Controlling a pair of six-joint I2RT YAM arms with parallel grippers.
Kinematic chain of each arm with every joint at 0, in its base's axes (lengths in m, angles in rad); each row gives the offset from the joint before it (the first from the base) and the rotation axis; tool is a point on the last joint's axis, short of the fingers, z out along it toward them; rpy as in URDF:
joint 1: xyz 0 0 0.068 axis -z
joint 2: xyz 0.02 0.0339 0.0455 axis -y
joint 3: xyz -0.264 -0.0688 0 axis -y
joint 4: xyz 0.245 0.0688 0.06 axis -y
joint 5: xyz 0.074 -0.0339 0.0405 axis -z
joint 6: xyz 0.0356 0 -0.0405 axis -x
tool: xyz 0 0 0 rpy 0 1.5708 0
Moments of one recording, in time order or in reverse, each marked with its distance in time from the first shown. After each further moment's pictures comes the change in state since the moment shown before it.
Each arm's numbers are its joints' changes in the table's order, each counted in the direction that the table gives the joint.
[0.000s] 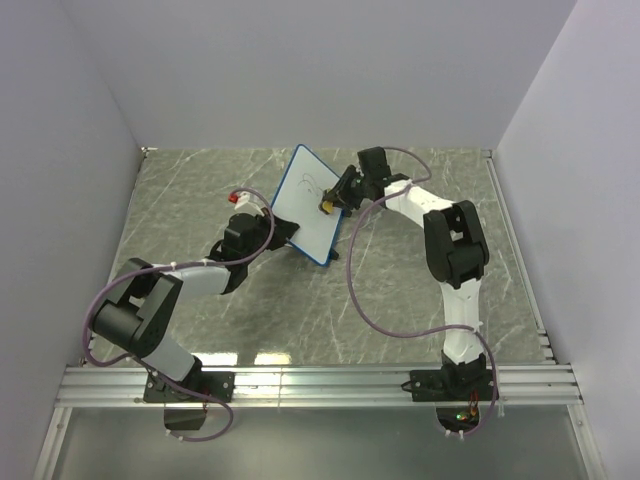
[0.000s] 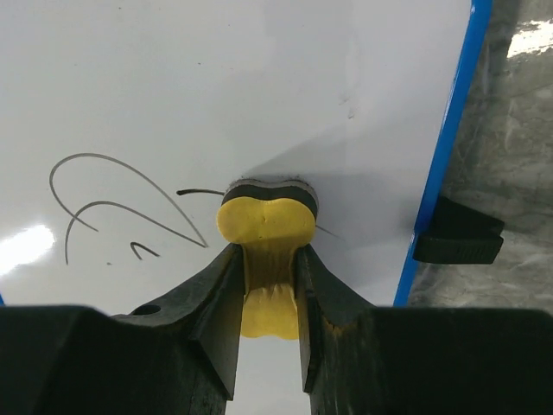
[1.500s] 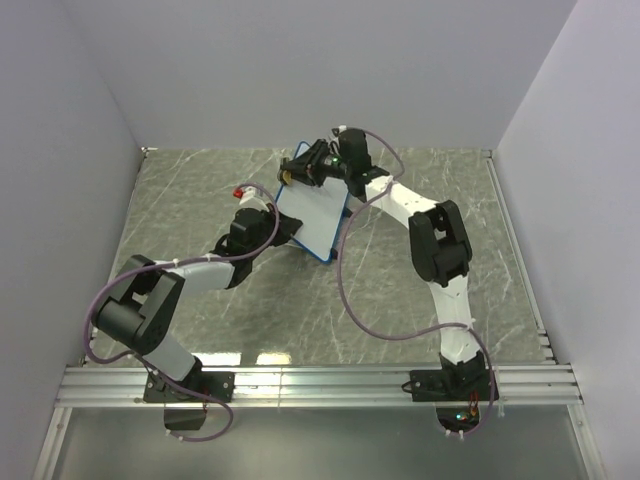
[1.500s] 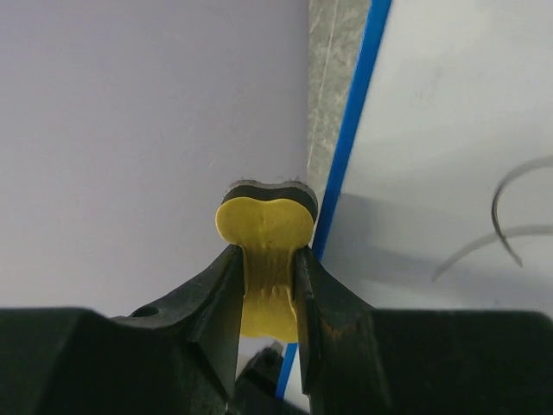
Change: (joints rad) left arm 0.019 -0.024 0.068 -0.064 -0.033 -0.017; right arm -0.094 -0.114 0.235 0.323 -0.269 -0.340
